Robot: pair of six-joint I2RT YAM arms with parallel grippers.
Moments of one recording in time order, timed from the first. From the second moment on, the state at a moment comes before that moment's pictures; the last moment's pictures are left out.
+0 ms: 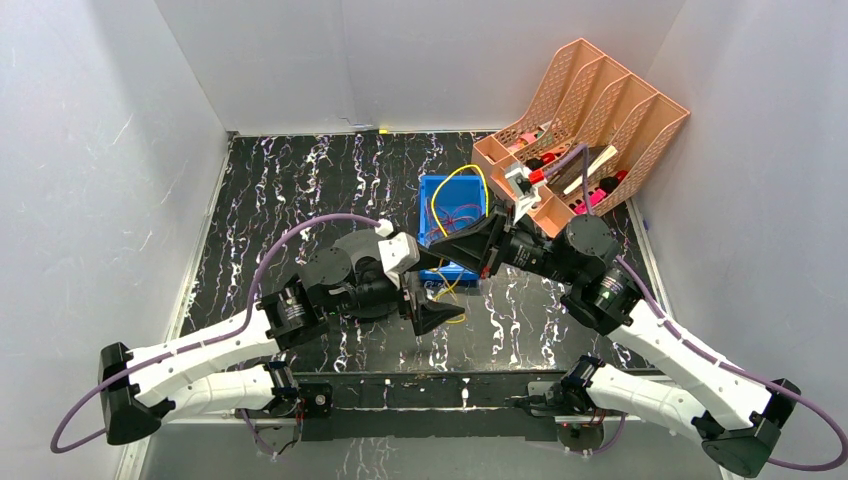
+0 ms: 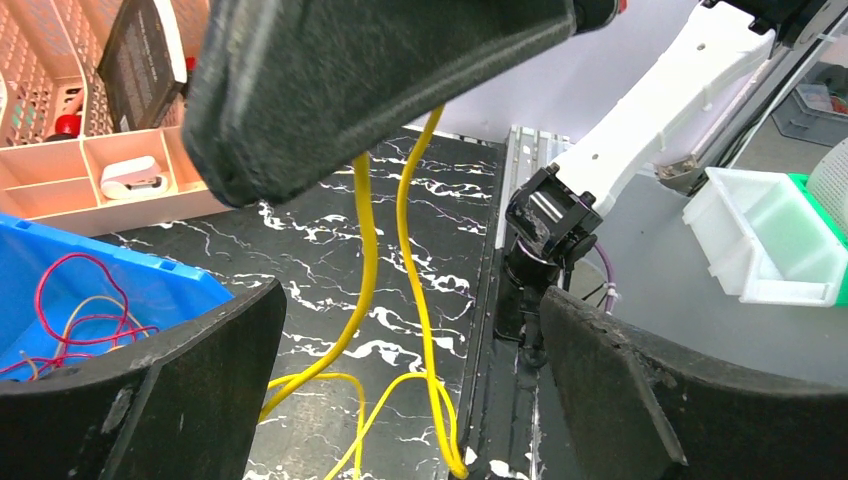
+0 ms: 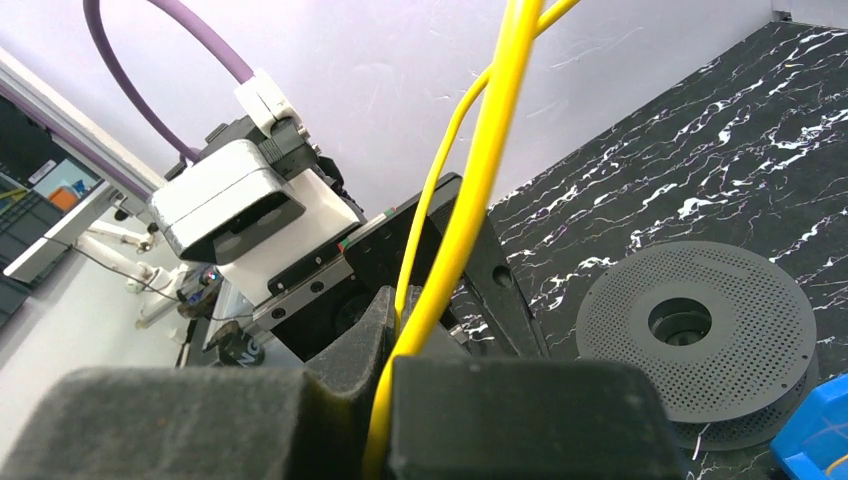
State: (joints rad) left arm -1.10 0.95 0.81 0.13 0.26 -0.10; right arm 0.87 0.85 0.94 0.10 -0.42 0.65
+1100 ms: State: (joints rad) left arm -1.10 0.94 0.88 -0.05 0.17 -0.27; right arm 0.88 0.73 0.92 -0.04 -0.16 0.64
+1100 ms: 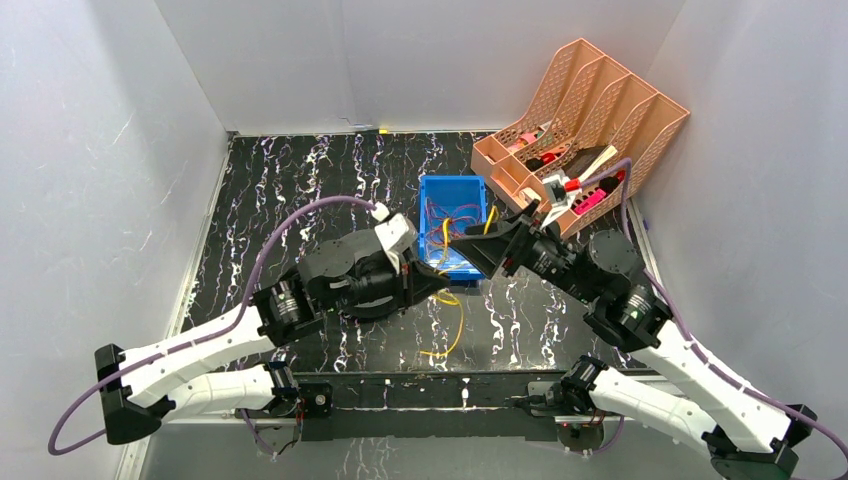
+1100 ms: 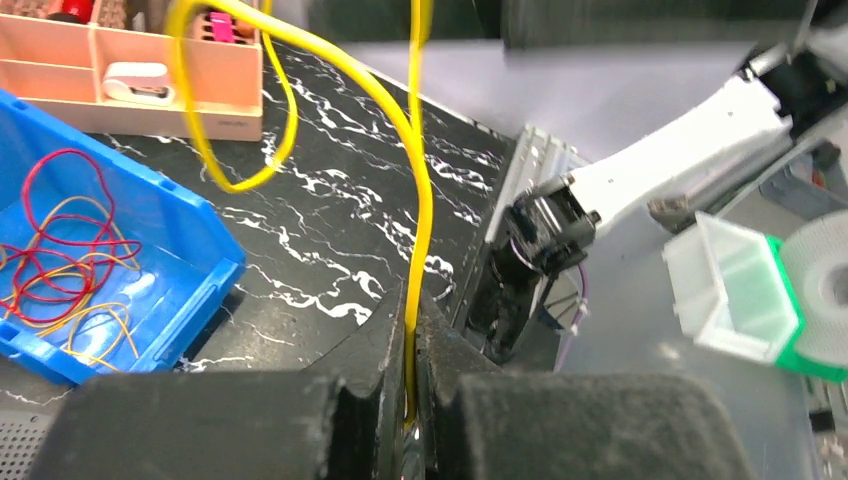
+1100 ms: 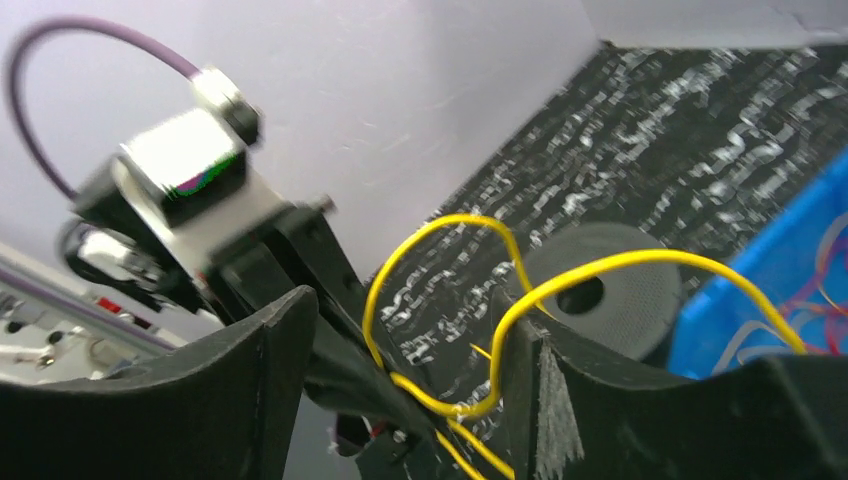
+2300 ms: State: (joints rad) left arm -0.96 1.08 1.00 -0.10 0.08 -0.51; right arm 0.88 0.62 0.46 -0.25 0.02 0.94
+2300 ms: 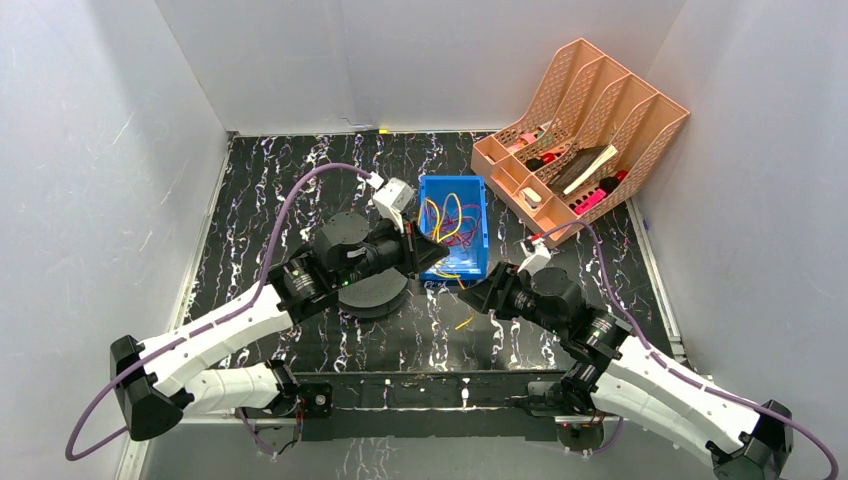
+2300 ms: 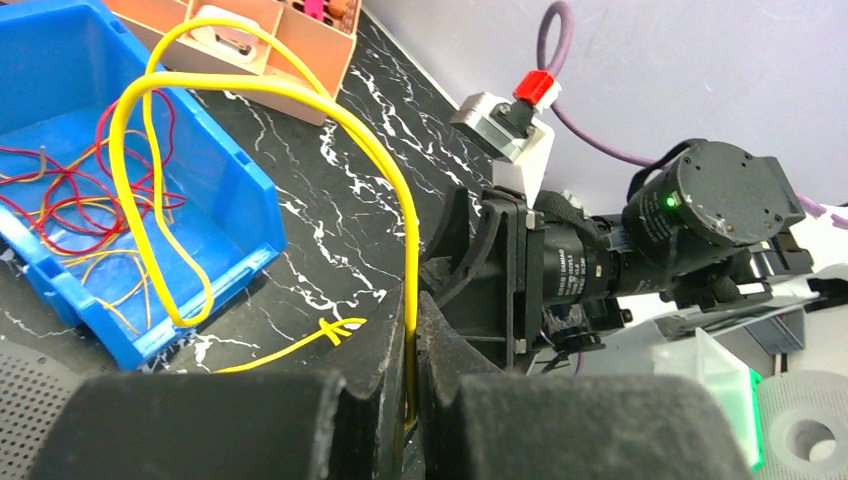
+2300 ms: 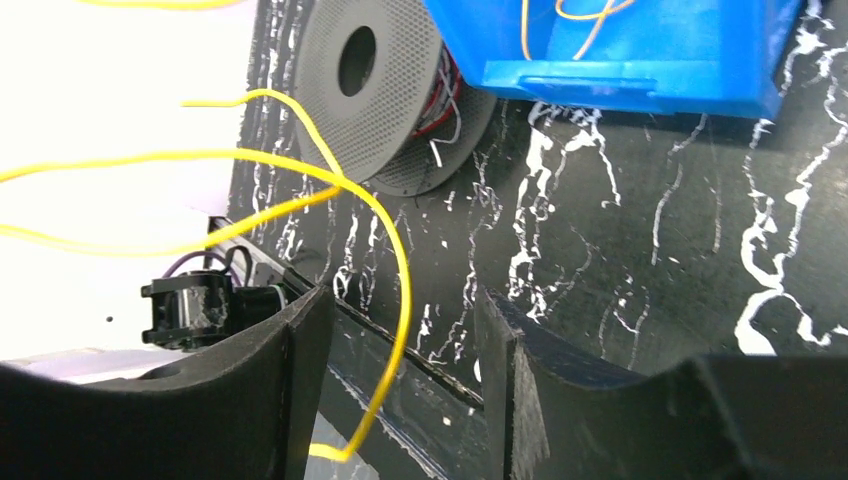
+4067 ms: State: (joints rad) left arm -0.96 1.65 1.18 0.07 0.55 -0.60; right arm 0.88 0.33 0.69 -0.49 0.18 0.74
